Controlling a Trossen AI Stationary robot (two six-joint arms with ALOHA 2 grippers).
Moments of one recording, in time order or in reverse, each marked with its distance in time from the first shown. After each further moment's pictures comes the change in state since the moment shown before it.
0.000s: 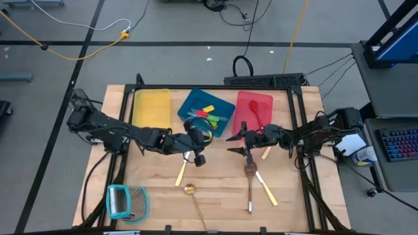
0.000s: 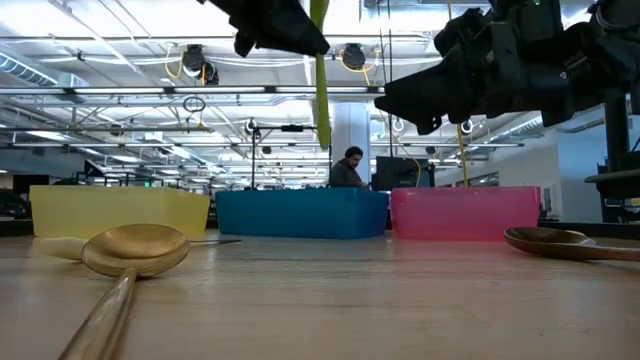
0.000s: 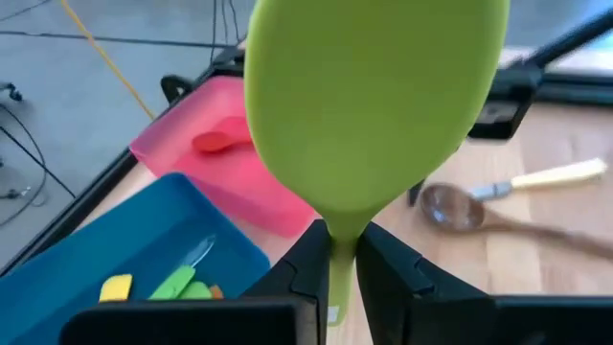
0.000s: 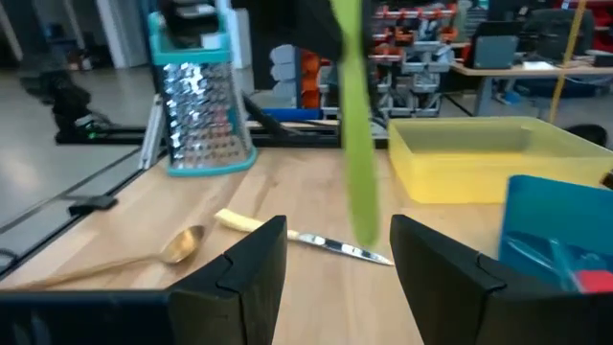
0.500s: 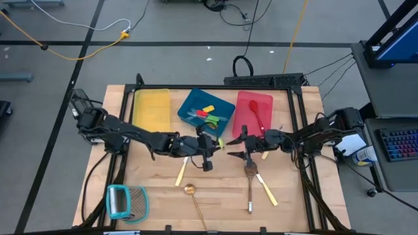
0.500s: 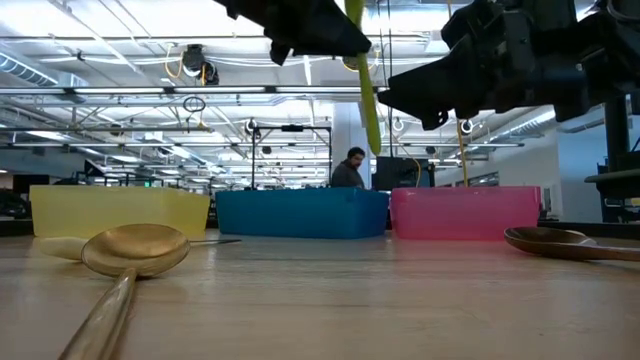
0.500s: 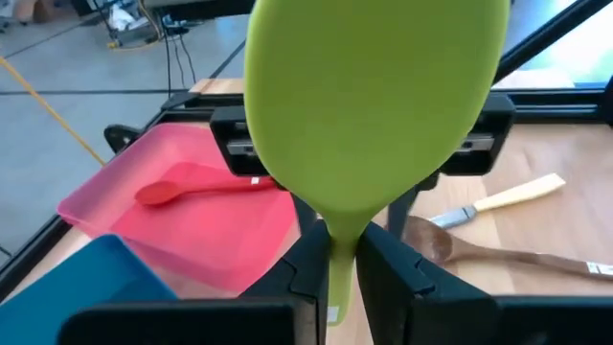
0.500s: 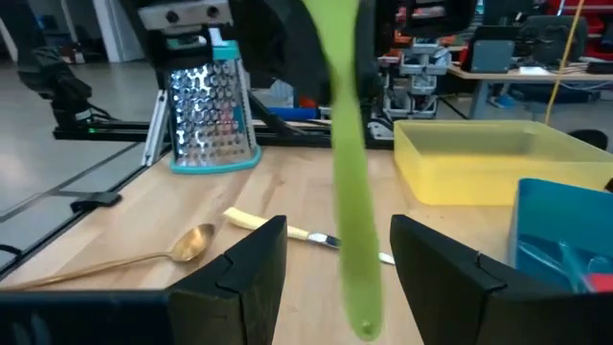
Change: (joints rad) left arm 0.007 0.131 0.000 0.265 0.095 0.132; right arm 0.087 0.000 0.000 0.000 0.108 -0.013
